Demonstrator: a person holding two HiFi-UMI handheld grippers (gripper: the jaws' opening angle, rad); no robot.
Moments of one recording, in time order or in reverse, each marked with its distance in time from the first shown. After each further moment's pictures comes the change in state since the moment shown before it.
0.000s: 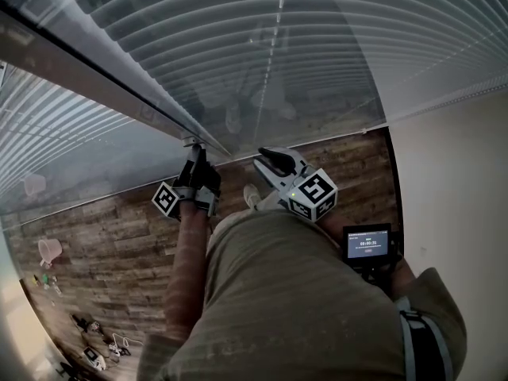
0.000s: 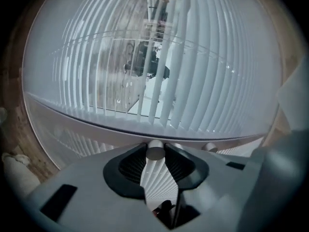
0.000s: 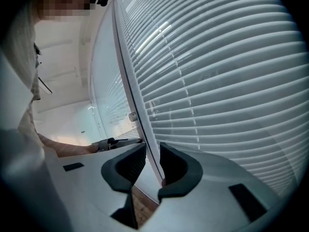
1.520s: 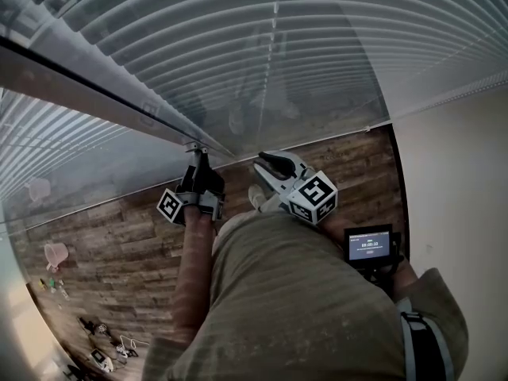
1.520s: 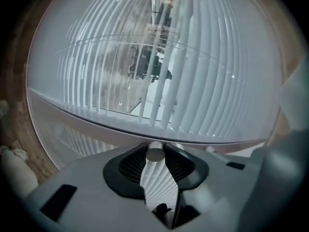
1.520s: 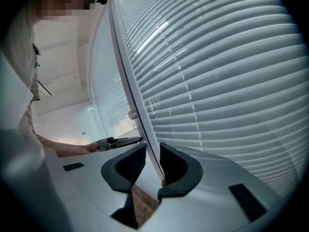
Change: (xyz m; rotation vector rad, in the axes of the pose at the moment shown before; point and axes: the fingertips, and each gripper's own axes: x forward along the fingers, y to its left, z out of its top) left arm -0.002 -0.001 -0.001 -0.040 -0.051 0.009; right arm 0.001 0.001 -0.003 0.026 0.011 0.006
